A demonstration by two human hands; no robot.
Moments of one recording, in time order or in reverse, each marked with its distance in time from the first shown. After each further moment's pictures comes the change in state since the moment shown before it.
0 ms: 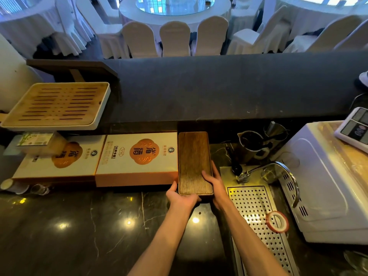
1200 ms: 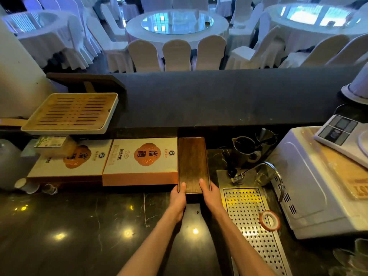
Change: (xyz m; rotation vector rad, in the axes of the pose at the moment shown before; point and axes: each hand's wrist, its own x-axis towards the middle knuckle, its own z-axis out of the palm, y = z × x) left_hand -0.011 0.001 -0.033 0.984 -0.099 0.398; right_hand -0.050 0.005 0.014 -0.379 0.143 -0.115
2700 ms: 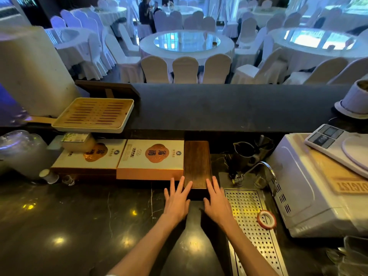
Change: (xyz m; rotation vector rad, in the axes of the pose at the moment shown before) left_hand -0.042 -0.015 -0.036 1.375 0.081 0.595; right_hand -0.058 -0.009 -0.021 -1.050 -0.032 -0.329
